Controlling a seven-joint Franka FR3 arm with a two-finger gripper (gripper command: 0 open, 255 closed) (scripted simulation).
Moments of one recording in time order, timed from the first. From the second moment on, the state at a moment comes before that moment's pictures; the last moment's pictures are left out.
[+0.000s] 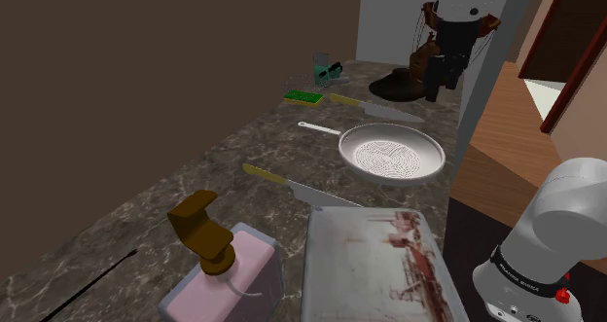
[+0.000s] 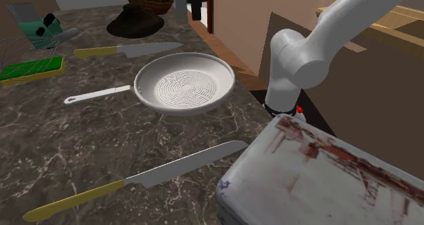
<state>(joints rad) -0.01 -0.77 0.01 -2.26 -0.05 1.48 0.05</state>
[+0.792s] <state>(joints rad) 0.09 -0.62 0.16 -2.24 0.09 1.61 0.15</state>
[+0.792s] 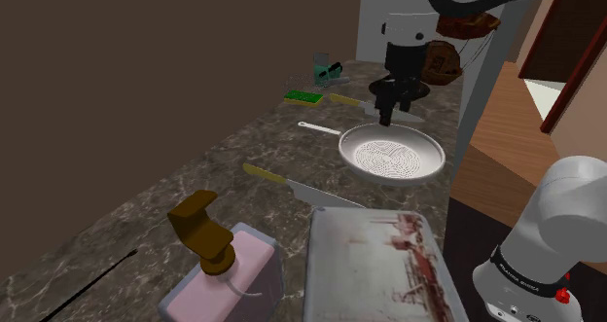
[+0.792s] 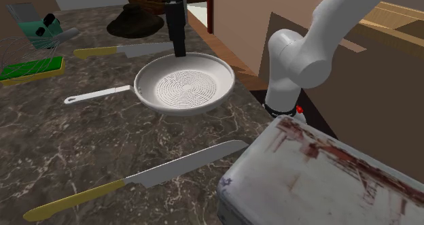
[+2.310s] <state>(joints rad) 0.24 -0.15 0.46 -1.98 0.15 1.87 0.34</state>
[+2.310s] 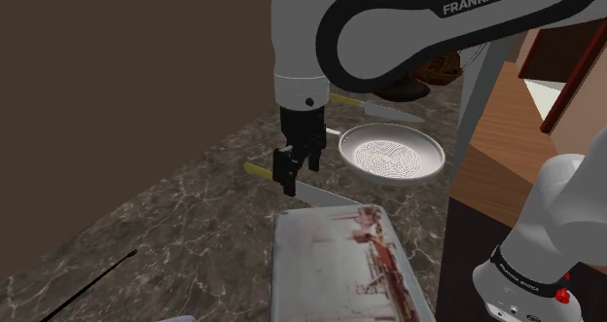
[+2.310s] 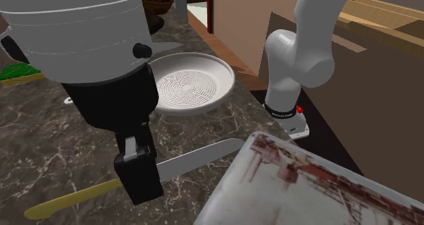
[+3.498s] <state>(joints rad) 0.24 -0.13 0.47 -2.04 0.15 1.94 0.34</state>
